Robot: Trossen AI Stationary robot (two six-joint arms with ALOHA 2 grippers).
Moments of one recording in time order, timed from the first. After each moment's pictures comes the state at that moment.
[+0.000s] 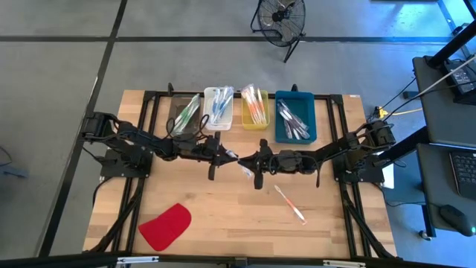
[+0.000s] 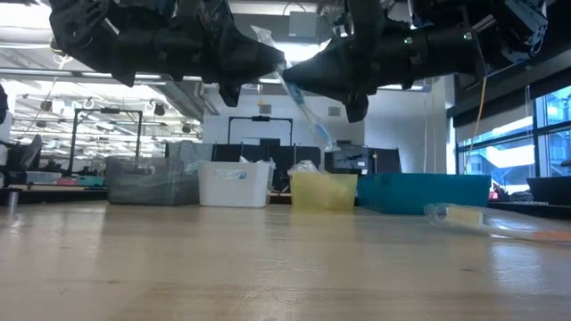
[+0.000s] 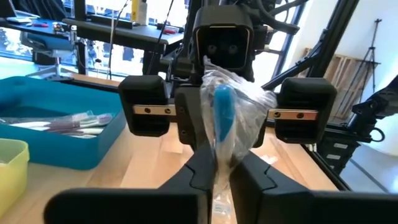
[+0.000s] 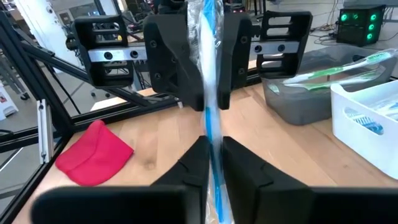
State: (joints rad) left arm 0.00 1.50 0.52 0.95 0.05 -0.21; right arm 0.20 1.70 0.68 0.88 0.30 0.29
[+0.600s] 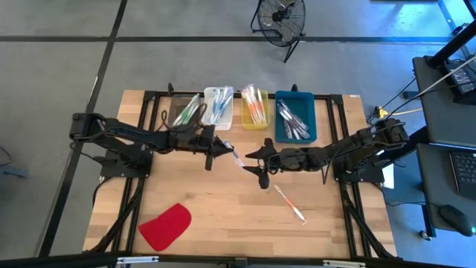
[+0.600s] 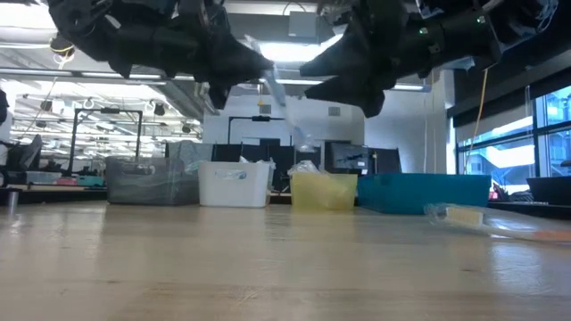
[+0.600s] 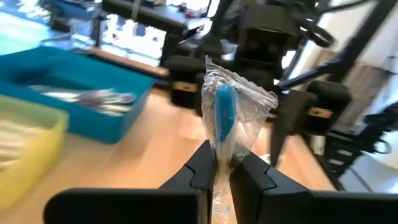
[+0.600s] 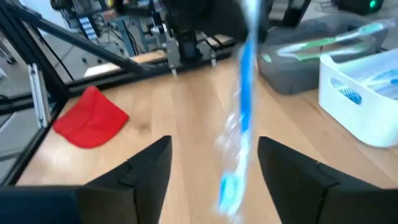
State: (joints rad) left arm 0.09 1.36 0.52 0.74 0.10 -0.31; right arm 0.20 1.56 0.68 0.60 0.27 0.31
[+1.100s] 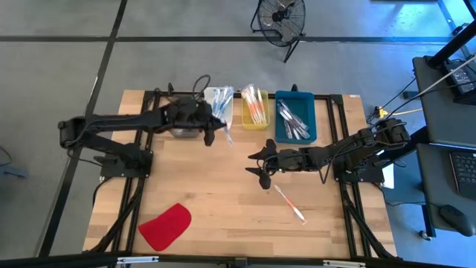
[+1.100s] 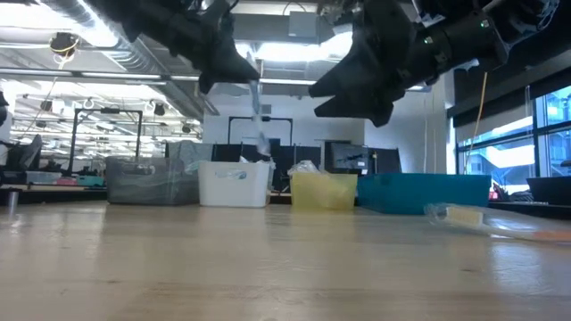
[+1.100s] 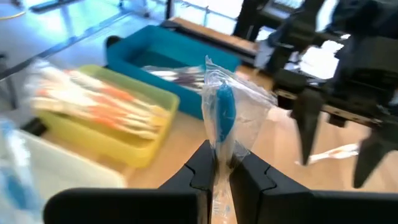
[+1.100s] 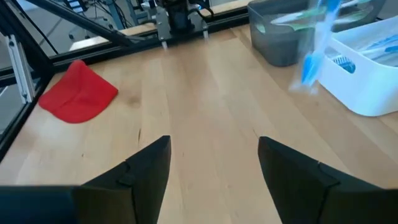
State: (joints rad) left arm 0.33 1.20 0.78 0.03 0.10 -0.21; right arm 0.20 1.54 0.68 0.46 0.27 0.33
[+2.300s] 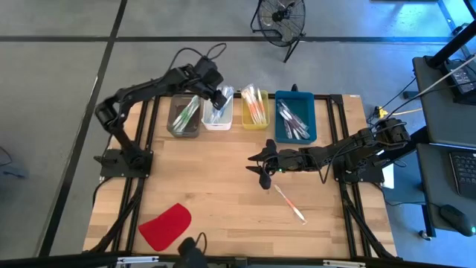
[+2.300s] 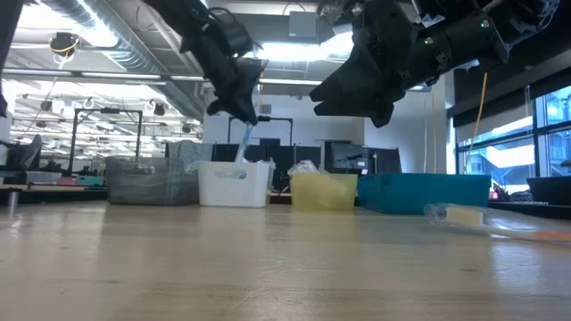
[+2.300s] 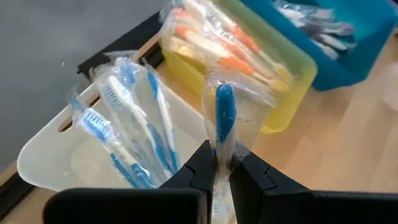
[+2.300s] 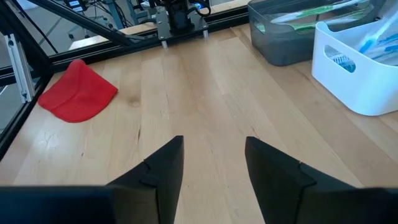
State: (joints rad) left arm 0.70 1.66 1.39 -0.65 0.21 -0.12; right arm 0.20 1.54 0.68 0.45 0.27 0.33
